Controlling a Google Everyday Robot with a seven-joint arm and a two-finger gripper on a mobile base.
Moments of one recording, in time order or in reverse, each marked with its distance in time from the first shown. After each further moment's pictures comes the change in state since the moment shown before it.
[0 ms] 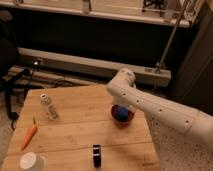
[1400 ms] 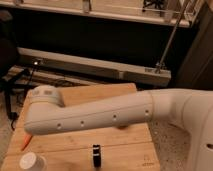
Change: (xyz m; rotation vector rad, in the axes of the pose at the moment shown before) arm -0.261 -0.186 -0.178 0.198 0.052 -0.794
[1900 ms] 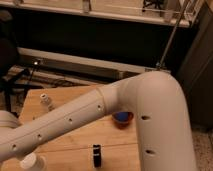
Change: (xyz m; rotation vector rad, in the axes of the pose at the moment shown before) arm -0.038 -0.110 0.020 0.000 -0.048 -0.255
